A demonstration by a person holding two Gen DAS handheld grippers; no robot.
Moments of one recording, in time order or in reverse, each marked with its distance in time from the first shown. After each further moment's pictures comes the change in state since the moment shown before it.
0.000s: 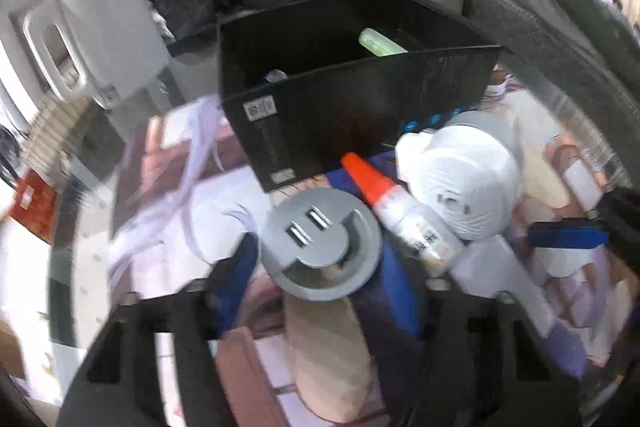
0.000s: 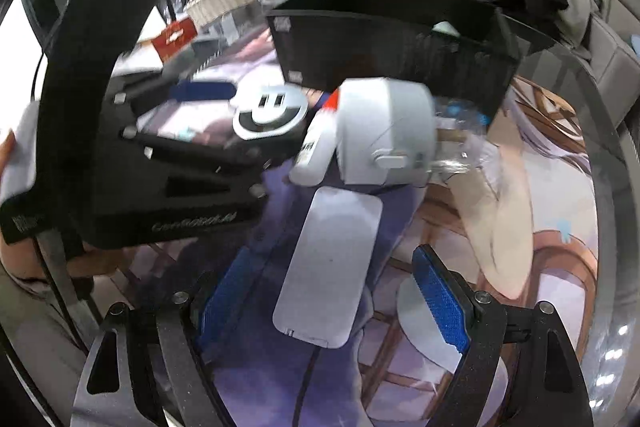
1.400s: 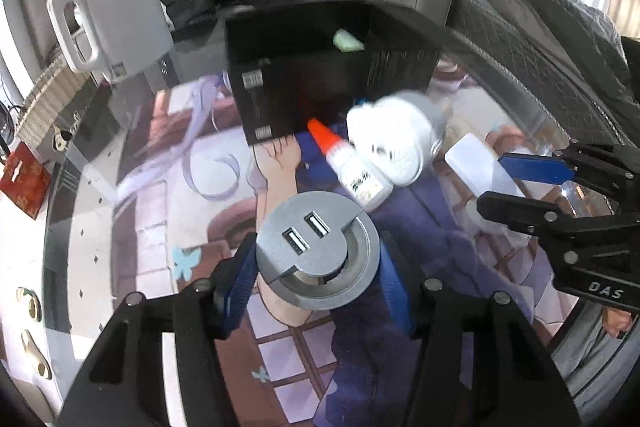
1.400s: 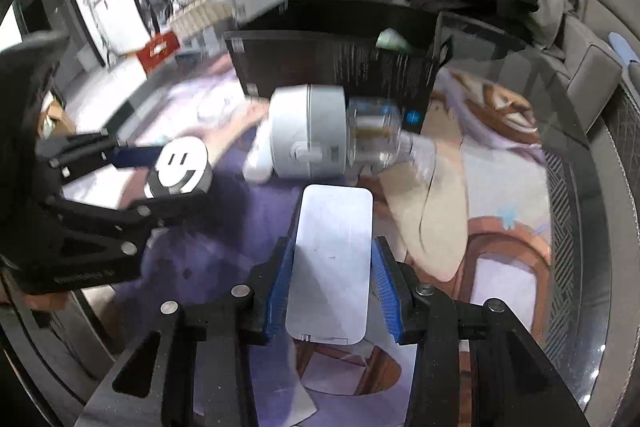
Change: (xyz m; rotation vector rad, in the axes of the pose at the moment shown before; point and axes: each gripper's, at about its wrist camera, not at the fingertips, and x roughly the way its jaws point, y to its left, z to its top) left arm -0.054 -0.014 -0.029 -0.034 -0.023 -0.048; right arm -0.039 -0.035 -0.010 0.051 -0.092 -0.050
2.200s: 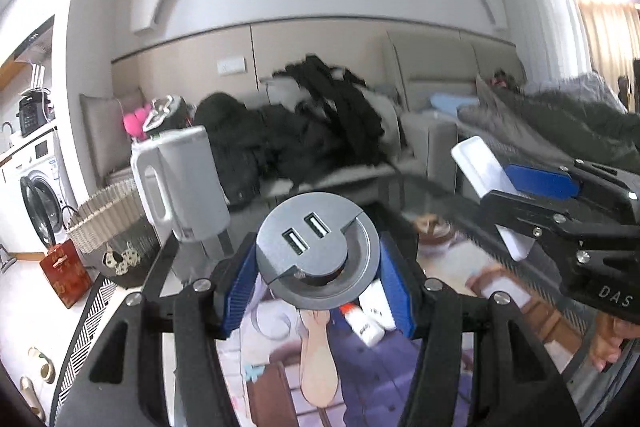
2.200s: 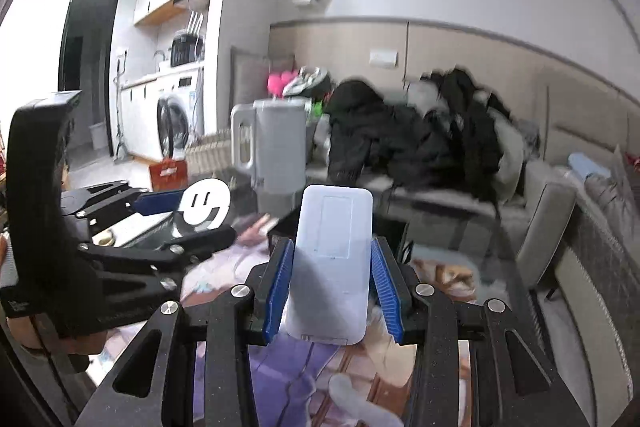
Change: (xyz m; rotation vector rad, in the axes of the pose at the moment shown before) left arm -0.116 -0.011 -0.004 0.046 -0.626 0.142; right arm -0.132 0.040 -0.004 -0.098 -0.647 -0.102
